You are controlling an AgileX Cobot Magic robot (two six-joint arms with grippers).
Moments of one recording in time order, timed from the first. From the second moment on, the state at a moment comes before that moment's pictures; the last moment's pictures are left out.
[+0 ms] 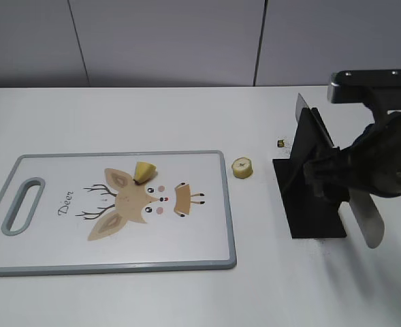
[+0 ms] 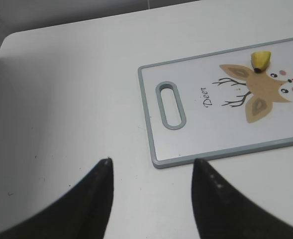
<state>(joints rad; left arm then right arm) -0.02 -0.01 -0.48 -0.13 1.10 0.21 0.57 1.38 -0.76 -0.28 0.60 0.76</state>
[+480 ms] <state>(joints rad) -0.02 -0.01 -0.48 -0.13 1.10 0.21 0.57 0.99 -0.95 -0.07 0.83 0.27</state>
